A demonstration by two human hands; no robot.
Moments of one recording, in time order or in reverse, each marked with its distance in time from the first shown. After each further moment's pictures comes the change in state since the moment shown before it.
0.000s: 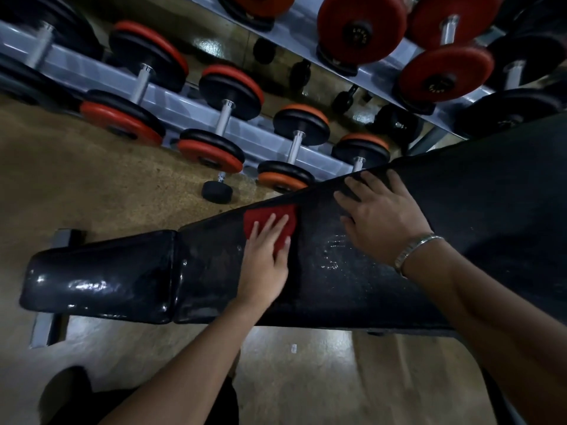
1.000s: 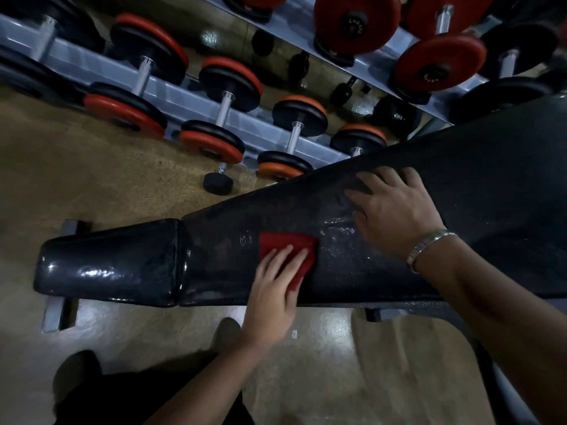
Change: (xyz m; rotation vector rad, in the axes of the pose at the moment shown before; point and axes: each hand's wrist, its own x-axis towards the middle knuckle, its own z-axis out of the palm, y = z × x) left_hand -0.092 -0.011 0.012 0.154 -0.049 0.204; right_hand -0.037 0.007 -0.007 -0.092 0.076 0.032
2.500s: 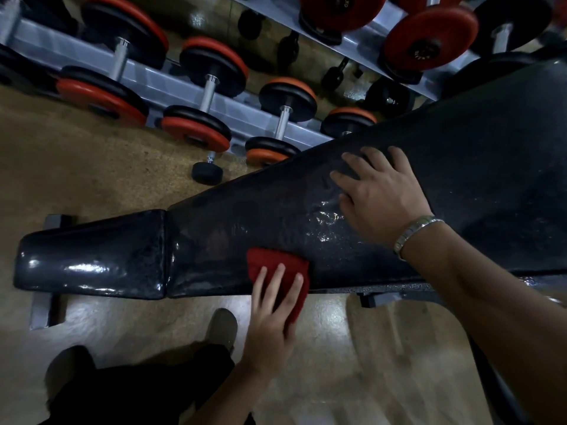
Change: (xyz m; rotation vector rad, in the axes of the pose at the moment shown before) left_hand -0.062 -0.009 0.049 0.069 0.064 0.100; right_hand -0.006 0.002 0.022 0.046 0.102 -0.007
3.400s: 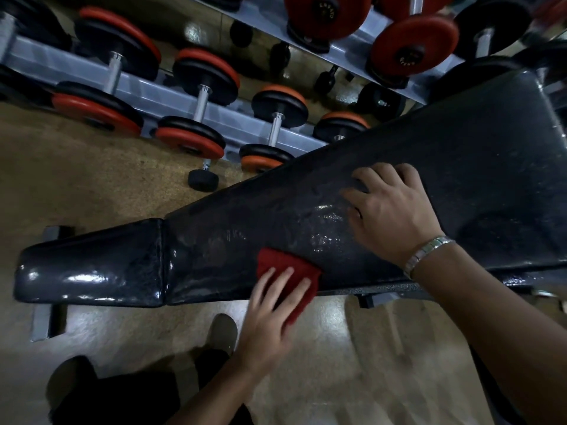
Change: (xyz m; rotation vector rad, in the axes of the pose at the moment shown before) left_hand 0.015 0.011 -0.023 0.054 -0.093 0.111; right_hand -0.029 0.011 -0.015 0.015 0.084 0.050
